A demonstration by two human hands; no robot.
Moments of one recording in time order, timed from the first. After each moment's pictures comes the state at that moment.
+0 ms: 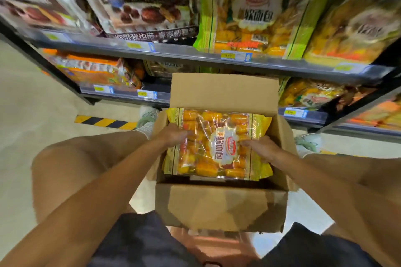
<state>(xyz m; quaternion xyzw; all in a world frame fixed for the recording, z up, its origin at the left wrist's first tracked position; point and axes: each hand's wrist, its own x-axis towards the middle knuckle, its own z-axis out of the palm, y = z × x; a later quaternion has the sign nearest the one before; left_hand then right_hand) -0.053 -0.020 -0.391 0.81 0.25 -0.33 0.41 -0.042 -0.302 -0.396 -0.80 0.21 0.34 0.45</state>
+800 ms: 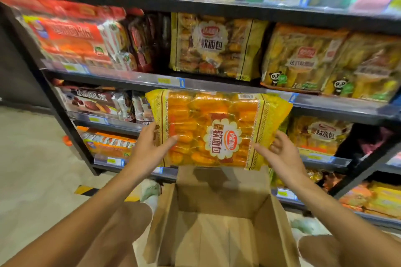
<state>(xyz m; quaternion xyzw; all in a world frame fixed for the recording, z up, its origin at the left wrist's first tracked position) -0.074 0.031 -0.163 0.83 0.07 0.11 0.54 -0.024 -0.277 -0.168 -0.81 -0.03 -0.02 0.58</state>
